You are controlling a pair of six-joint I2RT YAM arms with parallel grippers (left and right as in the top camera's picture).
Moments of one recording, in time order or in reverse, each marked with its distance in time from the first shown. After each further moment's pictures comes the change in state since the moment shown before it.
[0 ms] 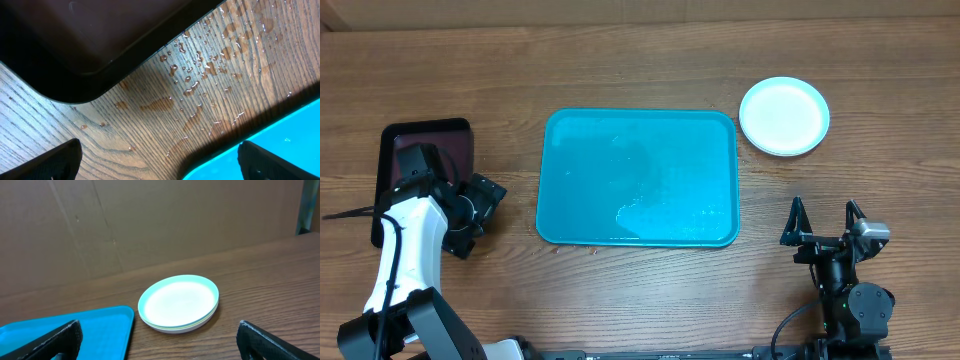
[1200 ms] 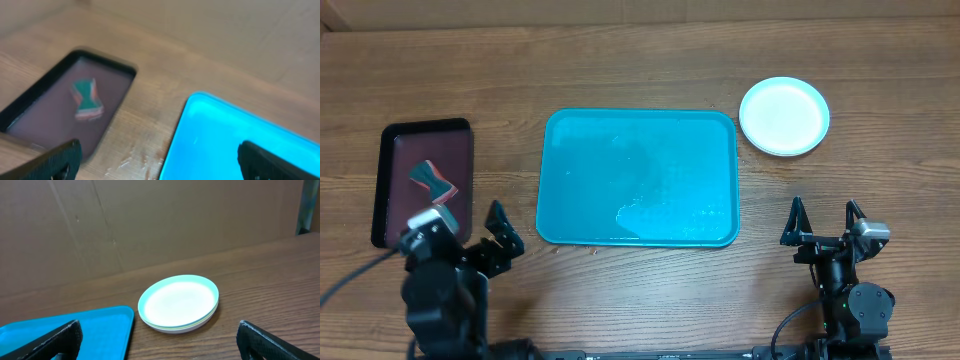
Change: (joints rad) left arm -0.256 -1.152 -0.312 0.169 -0.198 0.381; right arm 0.000 0.000 0.000 0.000 0.000 0.000
